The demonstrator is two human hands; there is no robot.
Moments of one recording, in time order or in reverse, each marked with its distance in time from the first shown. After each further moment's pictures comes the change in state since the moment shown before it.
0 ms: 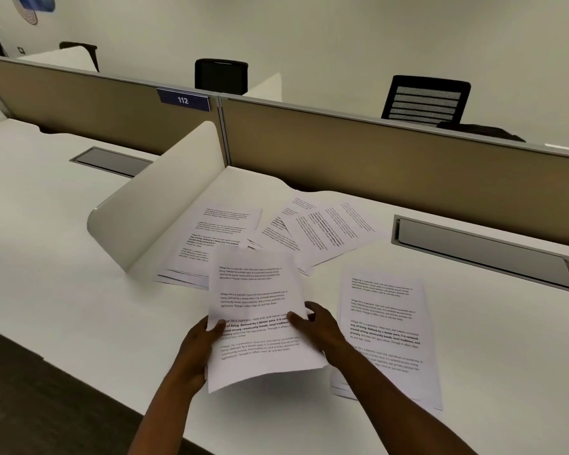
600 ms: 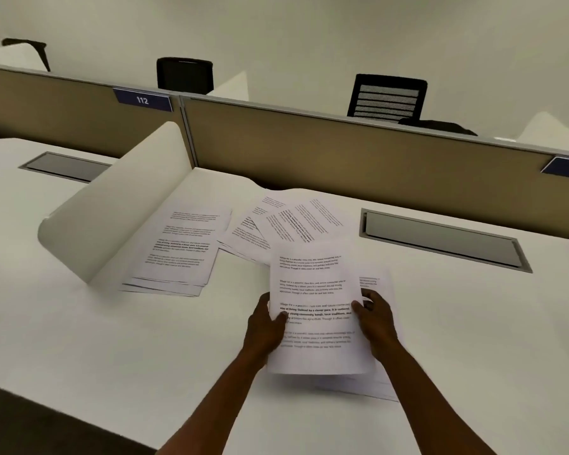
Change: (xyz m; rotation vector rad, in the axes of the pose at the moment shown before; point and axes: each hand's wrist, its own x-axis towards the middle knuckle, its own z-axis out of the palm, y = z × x) left_hand 0.018 -0.024 0.160 0.491 -0.097 0.263; right_hand -0.025 0.040 -0.130 0.198 0.484 -0.086
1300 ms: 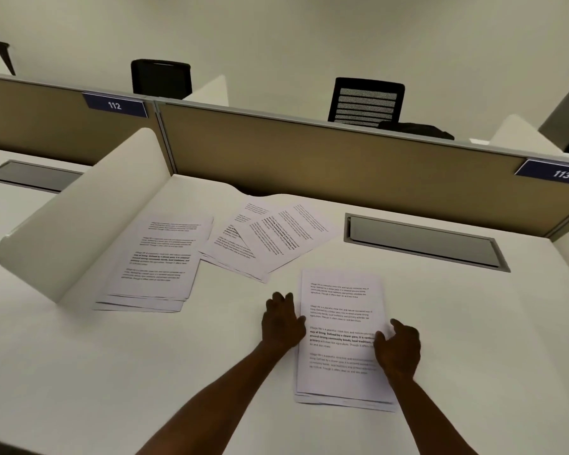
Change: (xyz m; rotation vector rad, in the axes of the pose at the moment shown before) left_hand 0.057 0.006 0.066 0.829 -0.069 0.196; right_hand 0.007 0.054 -0.052 -0.547 0.402 0.016
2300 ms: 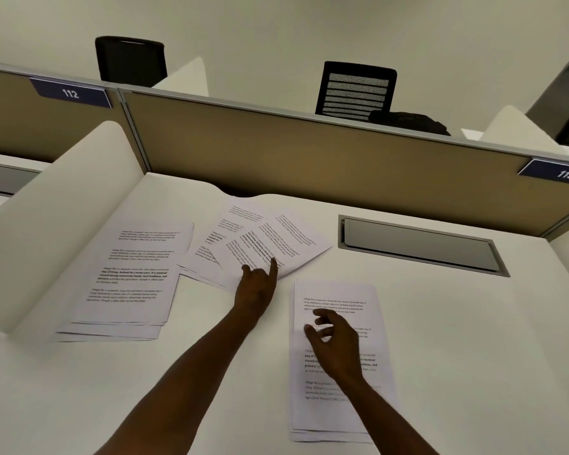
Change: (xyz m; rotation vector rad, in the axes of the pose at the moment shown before) left_hand 0.124 -0.026 -0.043 0.688 0.060 0.289; right_hand -0.027 -0.103 0.042 0.358 -0.271 -0.248
